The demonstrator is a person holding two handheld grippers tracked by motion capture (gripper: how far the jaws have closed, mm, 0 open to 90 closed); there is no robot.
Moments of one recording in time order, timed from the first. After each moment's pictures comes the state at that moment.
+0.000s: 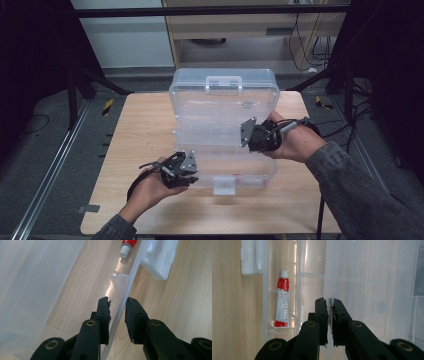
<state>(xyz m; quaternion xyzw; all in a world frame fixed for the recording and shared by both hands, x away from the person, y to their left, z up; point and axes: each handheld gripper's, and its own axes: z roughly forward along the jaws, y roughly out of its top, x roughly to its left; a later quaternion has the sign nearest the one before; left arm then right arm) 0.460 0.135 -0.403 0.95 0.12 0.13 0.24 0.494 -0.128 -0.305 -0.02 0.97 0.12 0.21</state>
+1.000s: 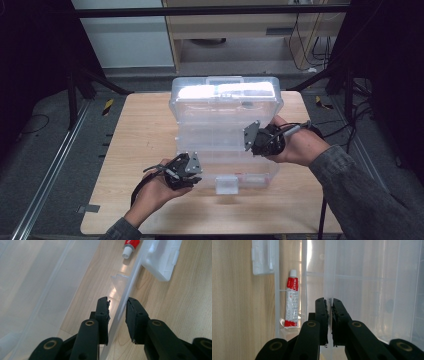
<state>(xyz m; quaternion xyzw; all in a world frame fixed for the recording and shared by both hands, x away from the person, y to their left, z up) 0.454 0.127 -0.406 0.95 0.14 0.15 0.25 0.489 -0.136 -0.312 -0.02 0.97 0.12 0.19</state>
